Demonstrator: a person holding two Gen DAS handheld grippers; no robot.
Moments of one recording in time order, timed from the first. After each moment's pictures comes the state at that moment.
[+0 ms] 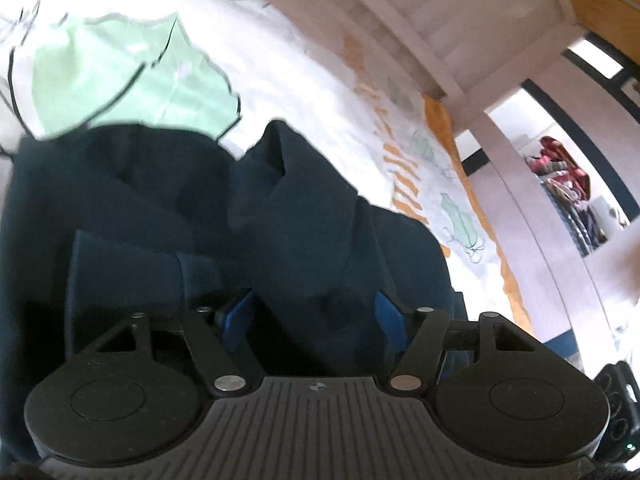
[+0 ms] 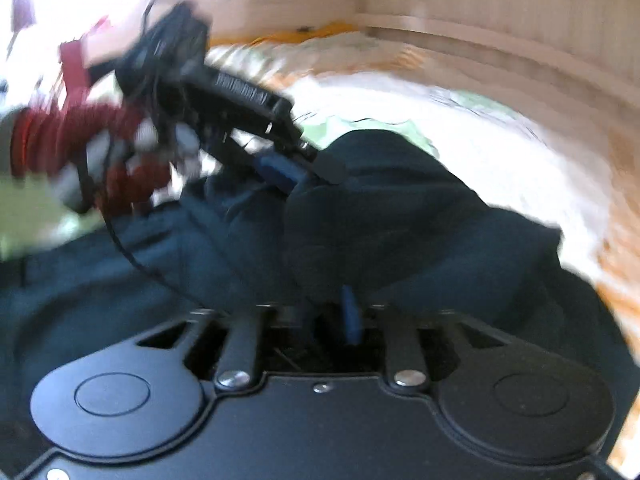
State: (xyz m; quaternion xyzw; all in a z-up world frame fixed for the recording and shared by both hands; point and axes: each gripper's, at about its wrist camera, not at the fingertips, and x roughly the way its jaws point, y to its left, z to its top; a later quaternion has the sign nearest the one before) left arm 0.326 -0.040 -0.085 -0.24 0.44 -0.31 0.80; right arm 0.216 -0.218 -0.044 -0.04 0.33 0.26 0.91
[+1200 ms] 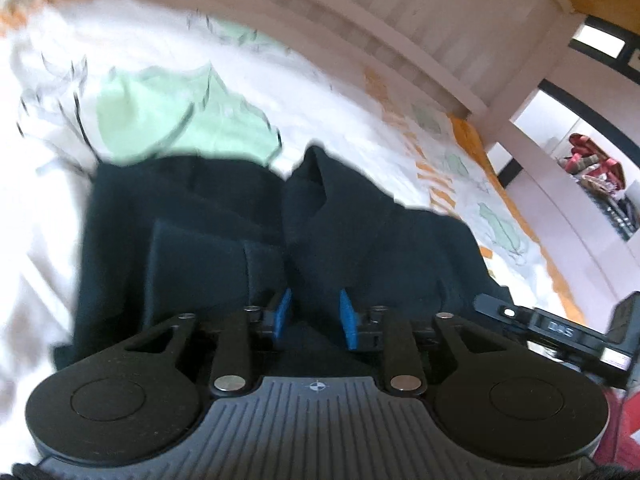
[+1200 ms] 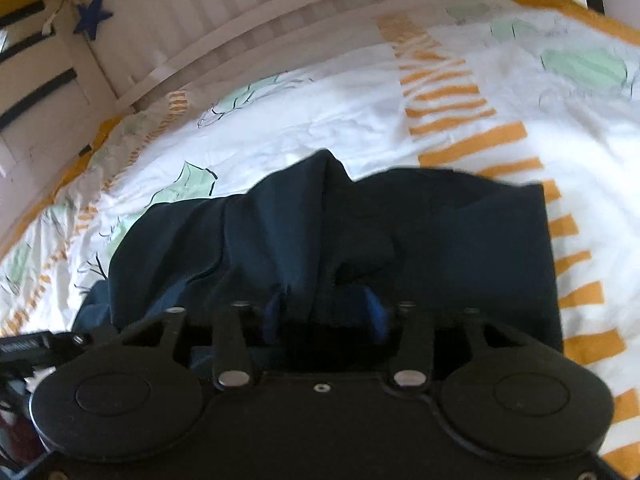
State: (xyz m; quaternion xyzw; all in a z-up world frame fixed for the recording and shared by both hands) left arm 0.269 -0.007 -0.074 -0.16 0.37 -0.24 0.88; right arm 0.237 -0.294 -0.070 0.18 0.34 0.00 0.92
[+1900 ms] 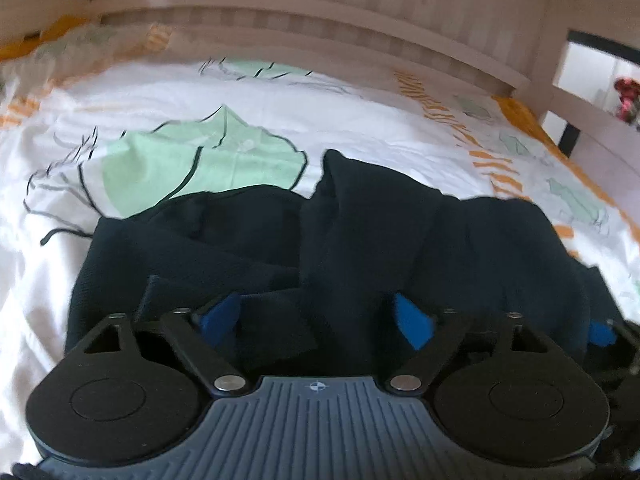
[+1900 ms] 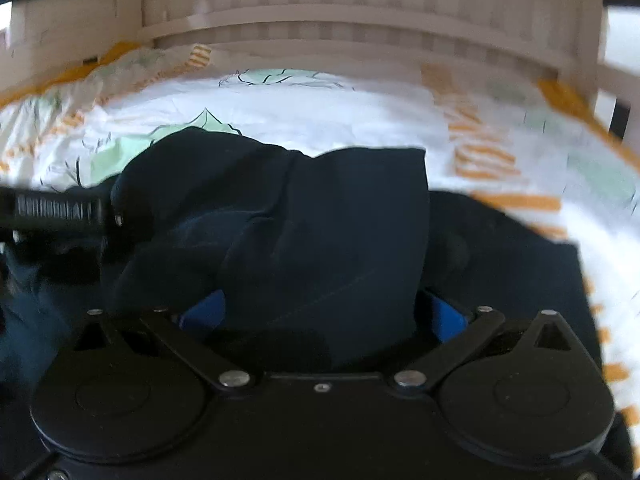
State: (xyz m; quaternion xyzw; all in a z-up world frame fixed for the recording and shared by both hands) left arm 0.274 -0.061 -0.093 -0.03 0.33 -0.16 0.93; right arm 0.253 -0.214 -0.092 0.02 0.33 -0.02 0.94
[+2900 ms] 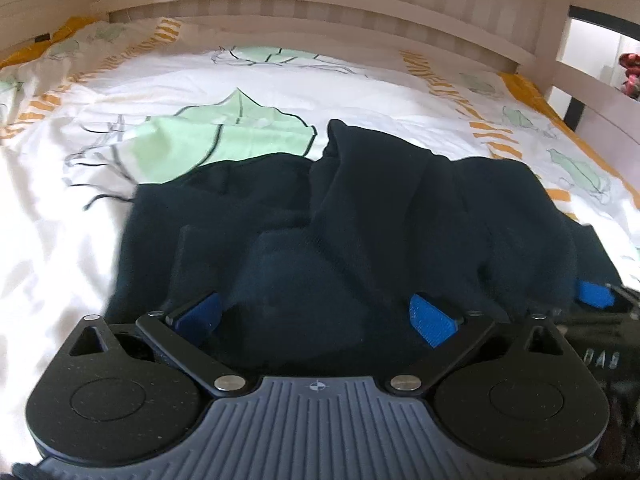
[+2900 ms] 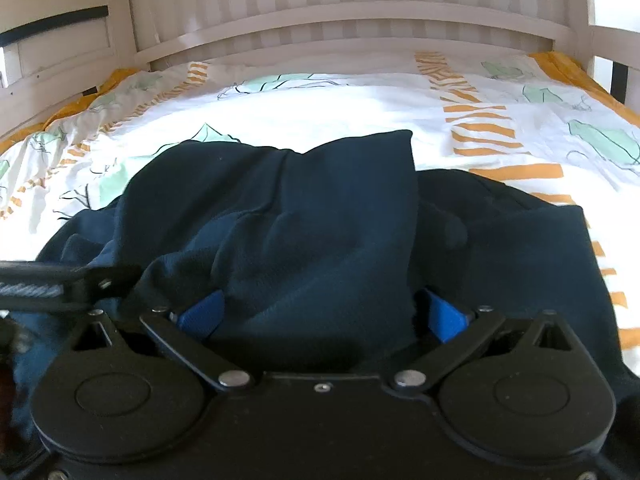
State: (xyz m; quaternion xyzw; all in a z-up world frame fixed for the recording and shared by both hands) left arm 0.224 -0.043 -0.077 -0.01 0.36 -0.14 0.92; right arm 0.230 -0.221 -0.089 0.06 0.32 -0.01 0.94
